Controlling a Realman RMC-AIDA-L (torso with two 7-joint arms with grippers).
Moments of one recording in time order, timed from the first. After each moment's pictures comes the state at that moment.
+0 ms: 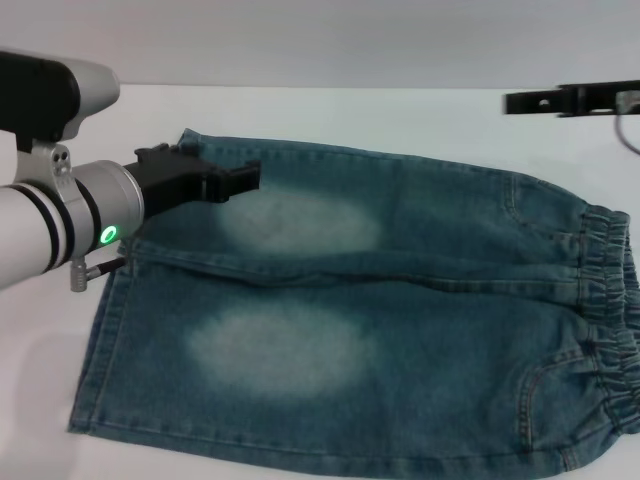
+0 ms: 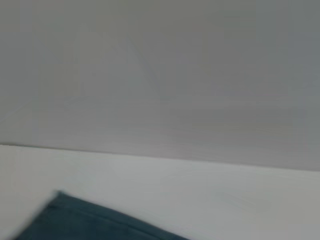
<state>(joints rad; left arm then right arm) -0.19 -2.06 -1.40 -1.39 2.34 -0.50 0.44 0.45 1.86 -1.42 -1.22 -2.03 -0.93 2.71</state>
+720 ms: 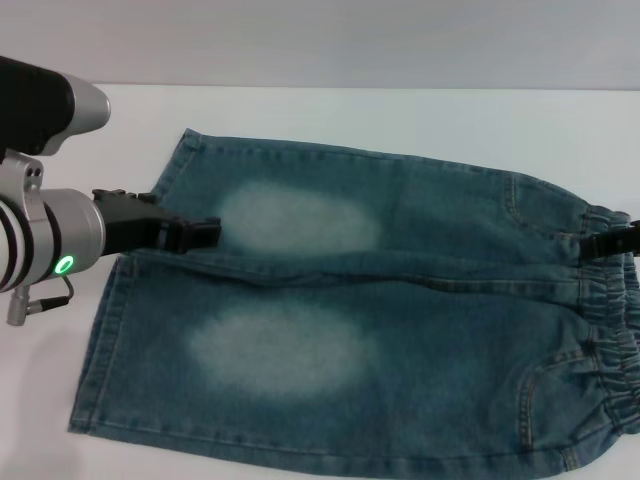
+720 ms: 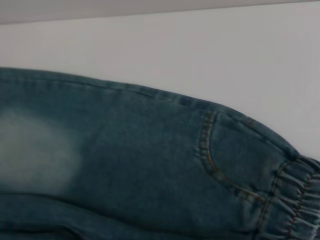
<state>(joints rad) -0.13 -2.06 -1.42 -1.67 2.68 -0.92 0.22 0.36 2.07 -1.06 -1.48 -2.52 -1.50 2.77</state>
